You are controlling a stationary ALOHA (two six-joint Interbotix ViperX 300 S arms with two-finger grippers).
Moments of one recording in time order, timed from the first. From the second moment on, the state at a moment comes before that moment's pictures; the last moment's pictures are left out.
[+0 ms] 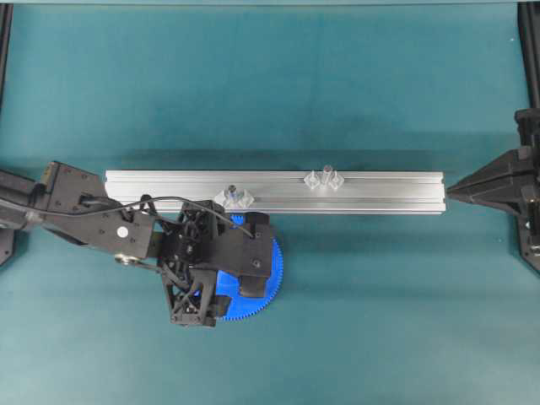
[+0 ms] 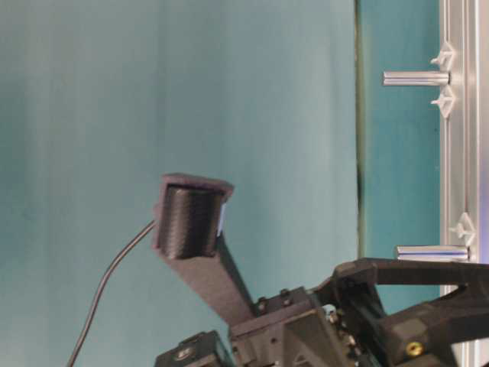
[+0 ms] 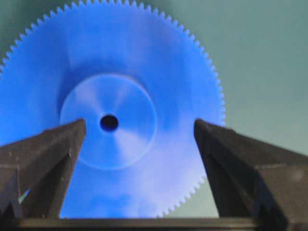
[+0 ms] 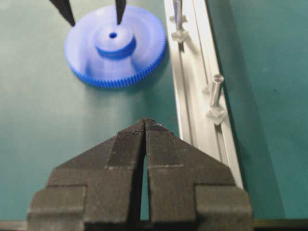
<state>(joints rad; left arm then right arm) -0.17 0.11 0.48 0.02 0.44 -0.12 -0.01 -1.06 1.13 0.04 0.38 0.09</state>
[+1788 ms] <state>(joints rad) -0.13 0.20 0.44 0.02 0.50 -0.13 -0.01 -1.09 1.16 0.04 0.38 0.09</state>
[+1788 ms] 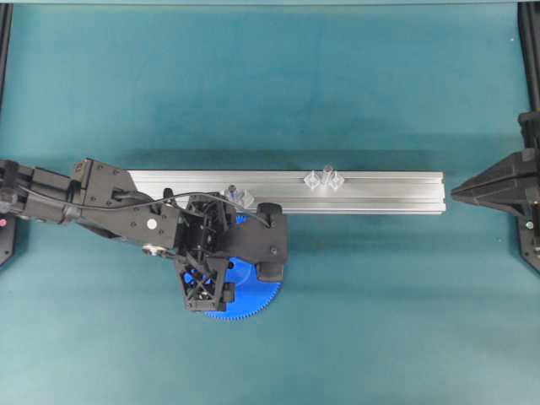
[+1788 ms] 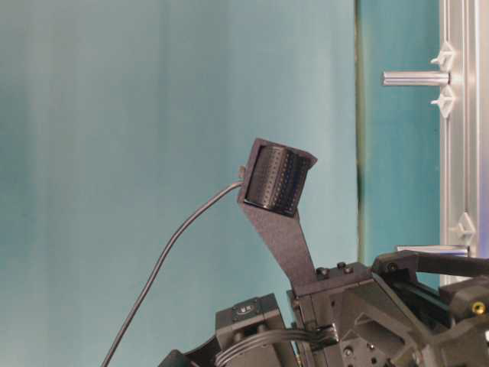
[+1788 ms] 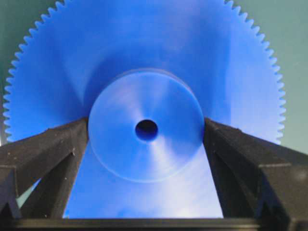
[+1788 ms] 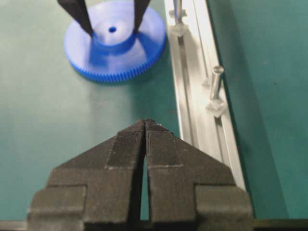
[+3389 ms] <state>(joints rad) -0.12 0.03 0.35 0.02 0.52 0.04 -0.01 -1.10 1.17 0.04 0.37 0.09</state>
